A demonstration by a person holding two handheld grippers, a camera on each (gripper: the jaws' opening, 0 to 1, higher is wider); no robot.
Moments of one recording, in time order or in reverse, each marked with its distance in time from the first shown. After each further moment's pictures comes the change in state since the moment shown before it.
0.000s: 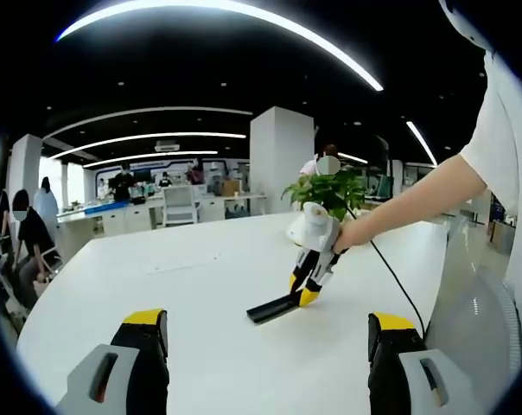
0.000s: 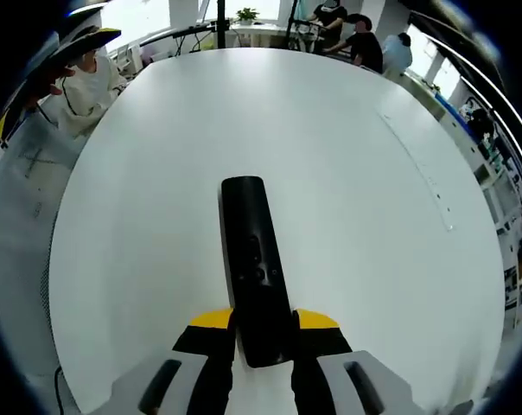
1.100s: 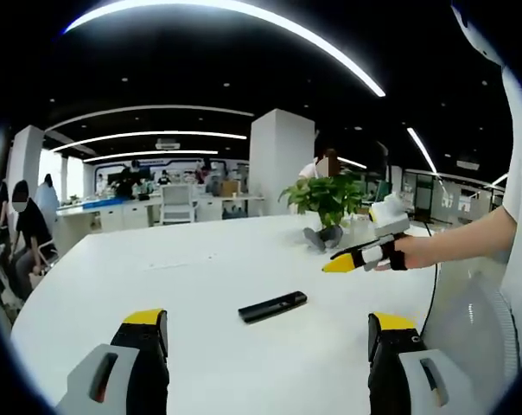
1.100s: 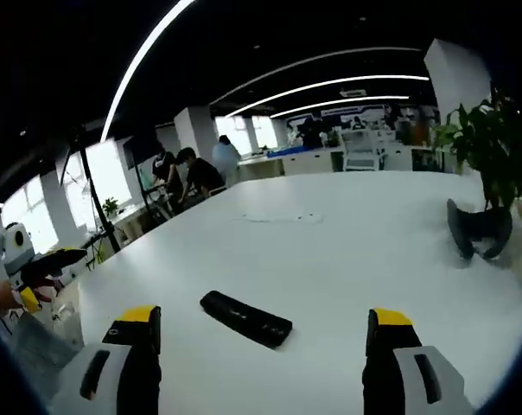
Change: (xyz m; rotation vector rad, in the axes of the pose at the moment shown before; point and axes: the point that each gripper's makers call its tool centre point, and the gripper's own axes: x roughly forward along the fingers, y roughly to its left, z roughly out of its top) left arm 0.000 -0.002 -0.007 -0.033 -0.014 -0.019; right arm -0.125 0.017 -0.021 0.809 -0.823 -0.405
